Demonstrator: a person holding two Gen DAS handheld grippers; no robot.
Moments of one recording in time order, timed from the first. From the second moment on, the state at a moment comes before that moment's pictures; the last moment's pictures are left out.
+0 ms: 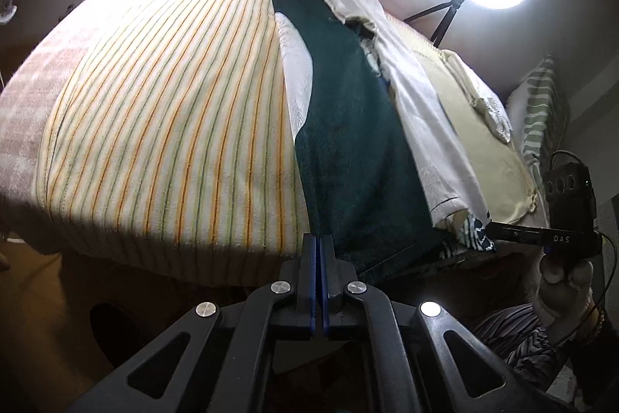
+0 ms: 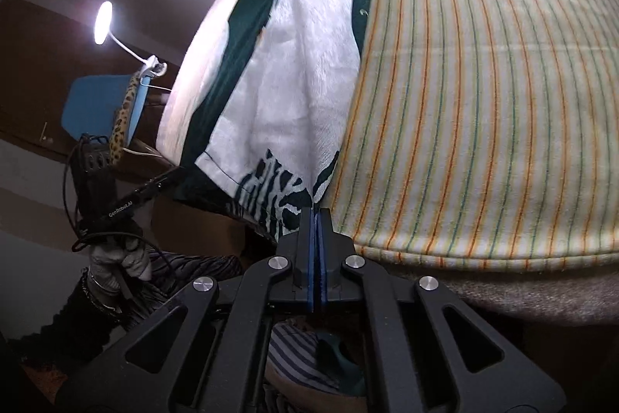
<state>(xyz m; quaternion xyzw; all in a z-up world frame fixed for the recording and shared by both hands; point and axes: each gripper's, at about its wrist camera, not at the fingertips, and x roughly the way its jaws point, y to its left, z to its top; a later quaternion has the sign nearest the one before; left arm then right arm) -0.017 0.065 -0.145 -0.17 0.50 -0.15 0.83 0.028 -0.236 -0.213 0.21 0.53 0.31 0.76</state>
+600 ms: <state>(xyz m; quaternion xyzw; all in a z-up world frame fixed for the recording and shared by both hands) 0.032 0.070 -0.092 -0.22 0.45 -0.16 0.85 0.061 -0.252 -0.179 0.29 0.48 0.32 0.76</state>
